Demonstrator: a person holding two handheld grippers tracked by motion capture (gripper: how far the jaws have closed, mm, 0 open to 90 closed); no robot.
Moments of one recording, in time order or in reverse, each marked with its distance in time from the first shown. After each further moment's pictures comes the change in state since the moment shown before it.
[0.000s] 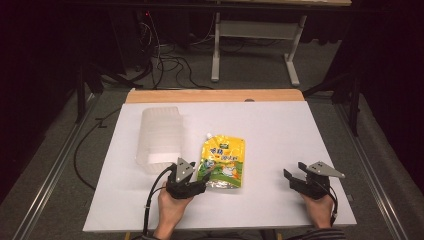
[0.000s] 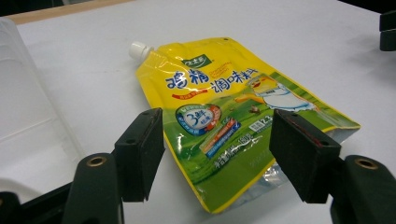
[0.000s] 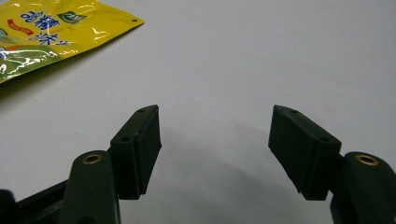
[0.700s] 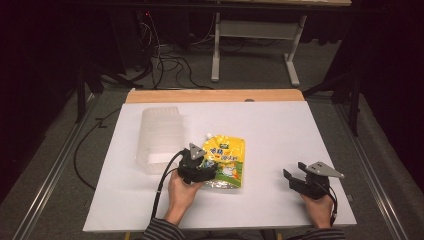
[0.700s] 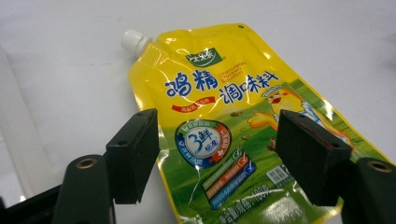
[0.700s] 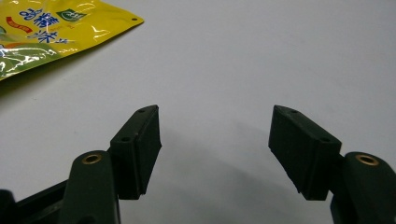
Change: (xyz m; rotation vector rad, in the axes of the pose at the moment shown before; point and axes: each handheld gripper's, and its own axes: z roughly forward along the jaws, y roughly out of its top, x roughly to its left) left arm 0.005 0.035 0.043 0.170 0.008 -0.085; right arm 0.001 0.000 0.000 0.000 -0.006 -0.012
